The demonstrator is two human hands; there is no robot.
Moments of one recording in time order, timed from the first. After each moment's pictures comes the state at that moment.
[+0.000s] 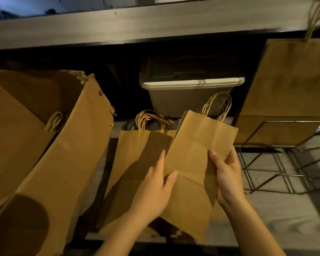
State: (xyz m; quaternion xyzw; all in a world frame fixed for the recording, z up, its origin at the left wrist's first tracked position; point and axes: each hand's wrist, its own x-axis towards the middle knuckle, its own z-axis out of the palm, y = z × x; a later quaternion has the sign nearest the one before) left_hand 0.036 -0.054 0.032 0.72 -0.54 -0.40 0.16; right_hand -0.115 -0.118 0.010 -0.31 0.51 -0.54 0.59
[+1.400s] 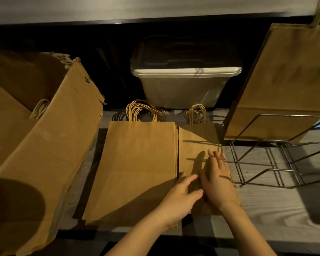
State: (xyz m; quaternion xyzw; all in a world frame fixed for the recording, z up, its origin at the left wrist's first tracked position) left_hand -0.031 -0.058 -0.004 0.62 -0.41 -0.64 0.20; right_hand -0.157 -0.113 -0.061 -0.70 0.66 -0.12 0.25
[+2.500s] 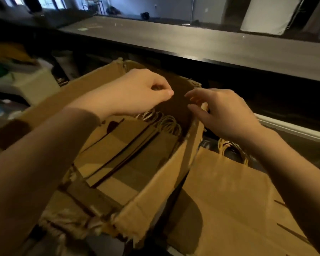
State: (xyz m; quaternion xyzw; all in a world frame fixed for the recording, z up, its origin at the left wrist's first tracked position) left_hand 0.271 -0.044 0.220 0.78 -0.58 -0.13 0.19; right_hand 0.118 -0.161 0.168 -0.95 0.23 -0.19 0.06
